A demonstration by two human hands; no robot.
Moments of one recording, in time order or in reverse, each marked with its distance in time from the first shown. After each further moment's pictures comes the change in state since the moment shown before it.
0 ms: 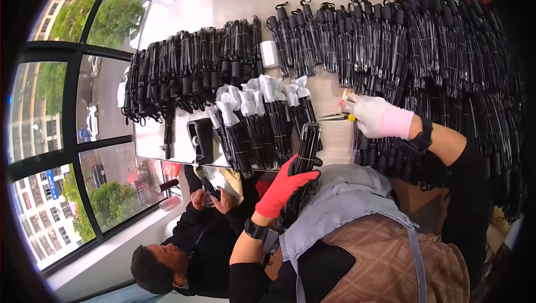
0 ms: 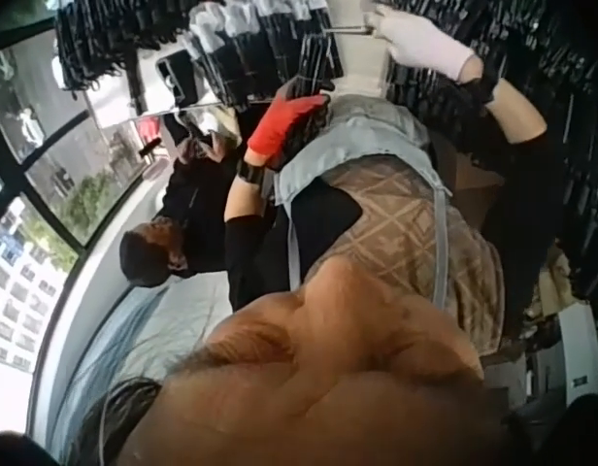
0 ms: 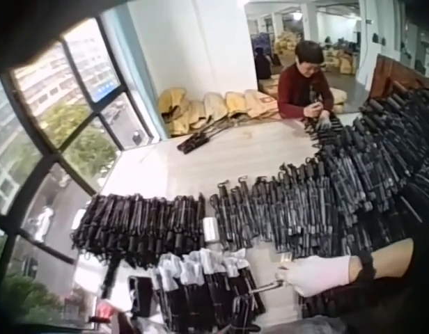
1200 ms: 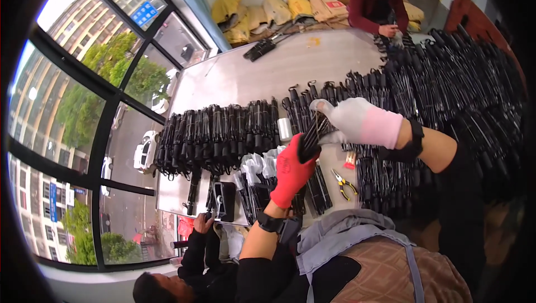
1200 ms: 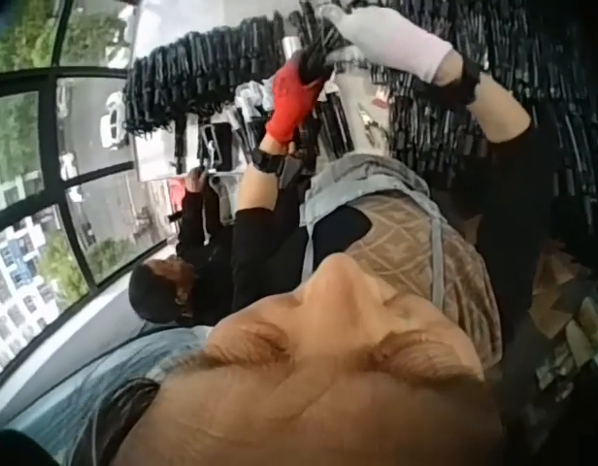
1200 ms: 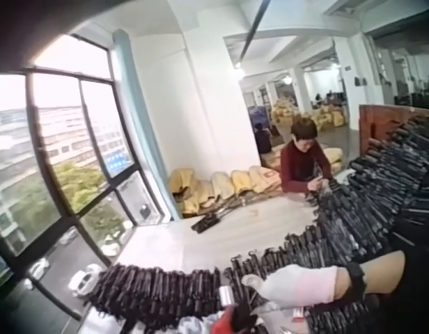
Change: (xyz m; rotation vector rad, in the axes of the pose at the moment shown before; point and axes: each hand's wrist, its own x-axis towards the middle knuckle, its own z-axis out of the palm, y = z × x) left_hand 0.045 0.103 0.020 0.796 0.272 1.011; right_hand -0.035 -0.106 -0.154 -0.187 0.504 -0.114
